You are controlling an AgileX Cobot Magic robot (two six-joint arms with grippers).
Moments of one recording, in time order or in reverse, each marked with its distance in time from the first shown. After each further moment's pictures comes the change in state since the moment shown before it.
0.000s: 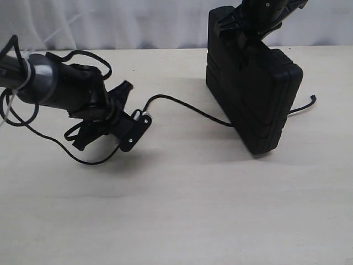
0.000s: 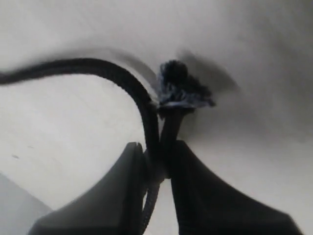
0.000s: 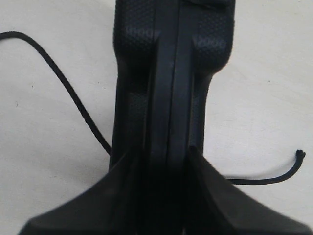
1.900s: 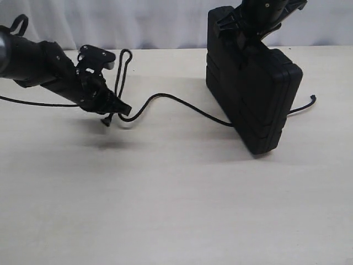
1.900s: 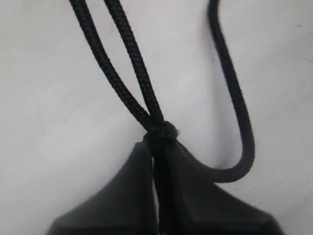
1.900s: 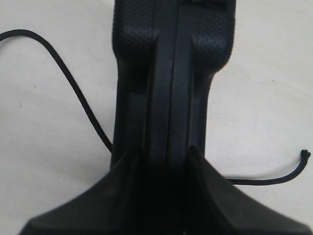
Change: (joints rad) left arm 0.230 -0.026 -0.065 -1.417 -0.121 -0.186; right arm -0.006 0.002 0.000 0.018 -0.002 0.000
